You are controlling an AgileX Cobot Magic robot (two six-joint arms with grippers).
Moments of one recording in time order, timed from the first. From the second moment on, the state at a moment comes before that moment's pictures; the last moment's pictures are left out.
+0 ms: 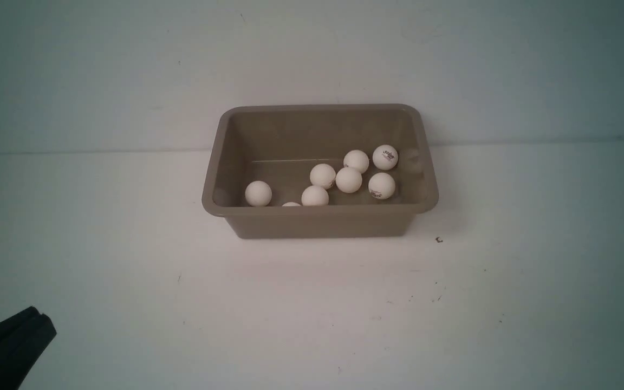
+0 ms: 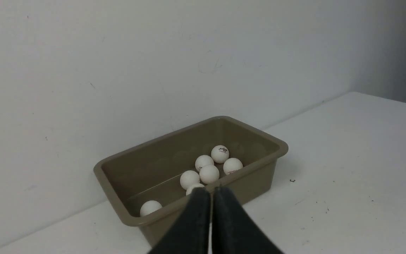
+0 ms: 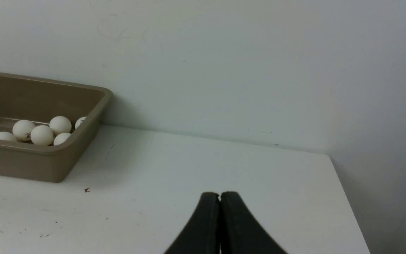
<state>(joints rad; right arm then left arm) 0.52 -0.02 -0.54 -0.62 1.01 0.37 -0.18 0.13 -0.33 -0.89 0.43 0.93</state>
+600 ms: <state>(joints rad) 0.52 -0.02 -0.54 -0.62 1.01 0.37 -0.17 0.13 -0.28 -0.76 0.22 1.06</state>
